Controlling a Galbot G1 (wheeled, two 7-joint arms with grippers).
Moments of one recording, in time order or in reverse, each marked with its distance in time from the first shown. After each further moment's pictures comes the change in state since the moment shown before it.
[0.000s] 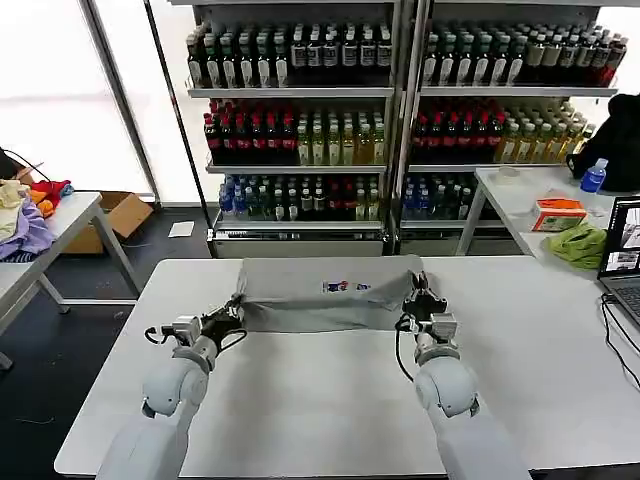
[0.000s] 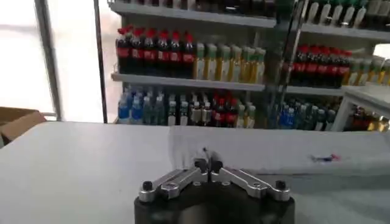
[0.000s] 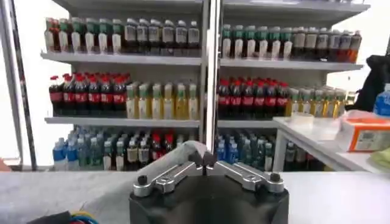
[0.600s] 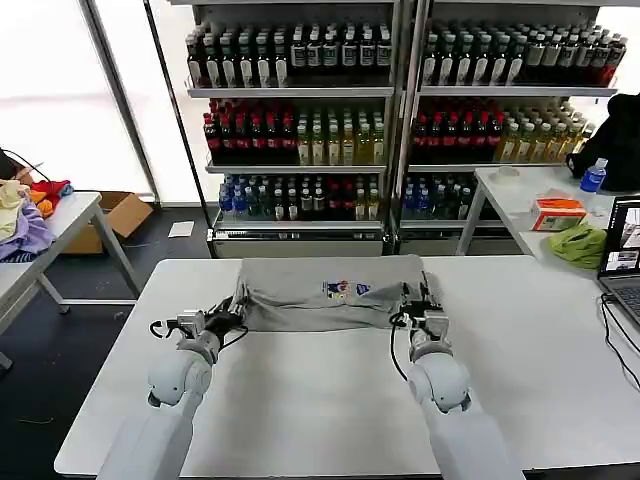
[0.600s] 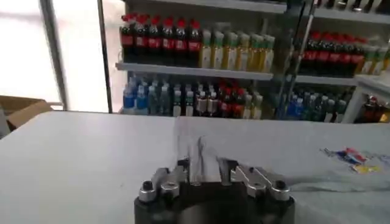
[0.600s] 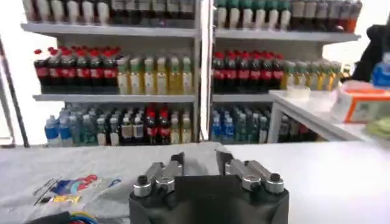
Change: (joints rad) left arm -0.023 0.000 0.011 0.008 -0.007 0.058 -0.048; right arm 0.006 0.020 0.024 0.034 0.128 -0.091 0.157
